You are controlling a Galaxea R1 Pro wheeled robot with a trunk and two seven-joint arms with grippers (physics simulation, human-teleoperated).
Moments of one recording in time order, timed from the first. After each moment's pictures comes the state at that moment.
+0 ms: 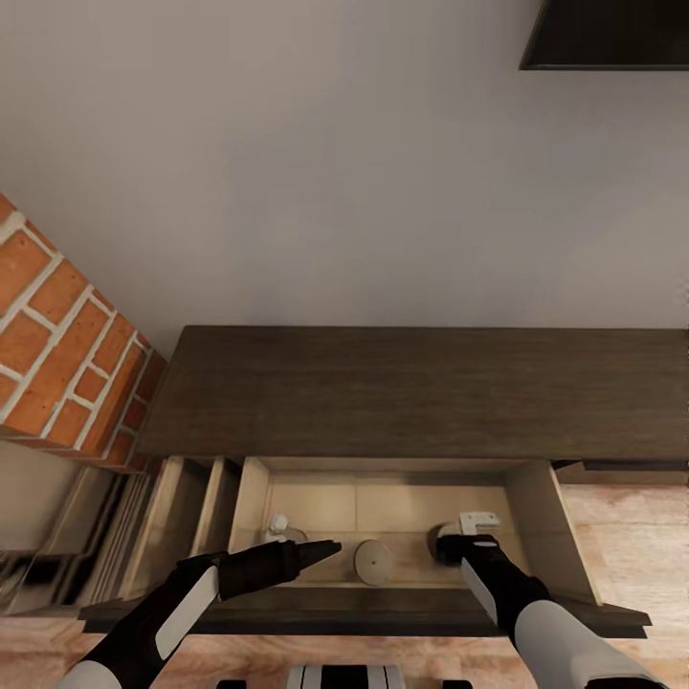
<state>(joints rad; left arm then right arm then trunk) -0.47 0.15 -0.43 -0.86 0.79 0.46 -1.02 -0.68 -0.01 0.03 -0.36 0.00 0.22 -0.16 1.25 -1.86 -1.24</state>
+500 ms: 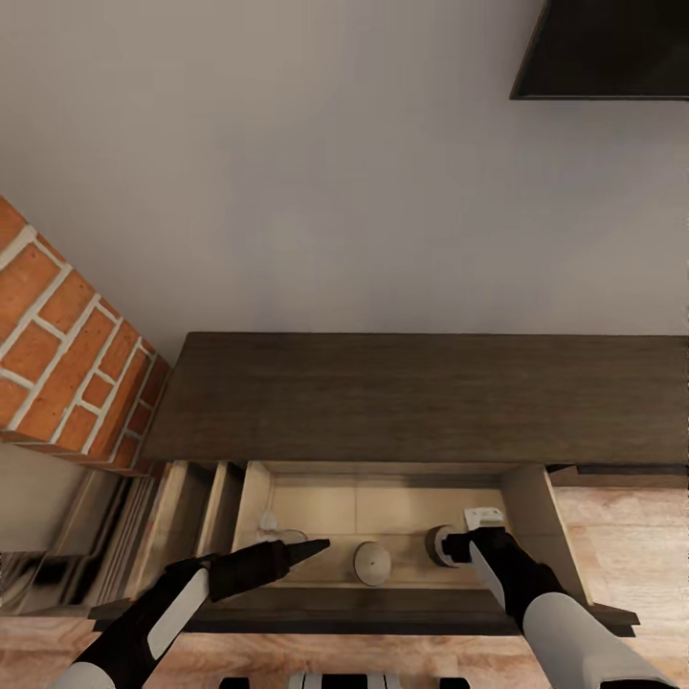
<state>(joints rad) -0.47 0.16 -0.39 -0.82 0.78 0.46 -1.02 -0.68 -0.04 0.04 -0.46 0.00 0.47 -0.09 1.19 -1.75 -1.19</state>
